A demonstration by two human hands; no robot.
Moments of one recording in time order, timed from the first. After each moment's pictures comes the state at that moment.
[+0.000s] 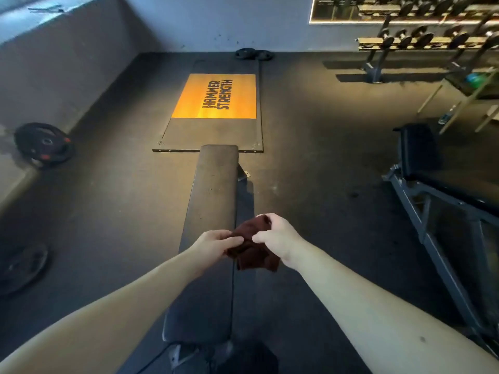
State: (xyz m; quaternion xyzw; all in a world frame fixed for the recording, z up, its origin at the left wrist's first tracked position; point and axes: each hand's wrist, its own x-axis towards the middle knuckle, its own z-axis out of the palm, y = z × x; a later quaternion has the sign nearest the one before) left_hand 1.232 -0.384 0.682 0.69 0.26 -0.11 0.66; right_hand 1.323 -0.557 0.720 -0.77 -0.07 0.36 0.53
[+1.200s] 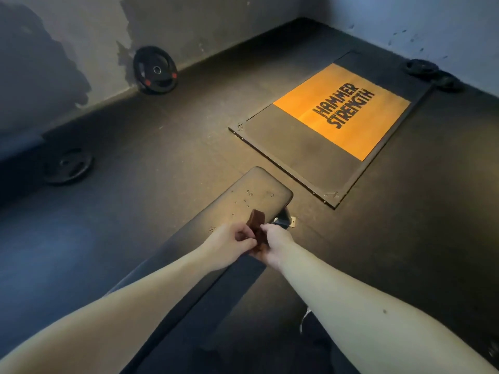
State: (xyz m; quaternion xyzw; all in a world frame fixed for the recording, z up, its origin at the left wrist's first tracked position) left_hand 1.717 -0.224 0.614 0.73 0.46 0.05 0.51; right_hand 1.873 -0.261 0.563 -0.60 0.07 0.65 0.47
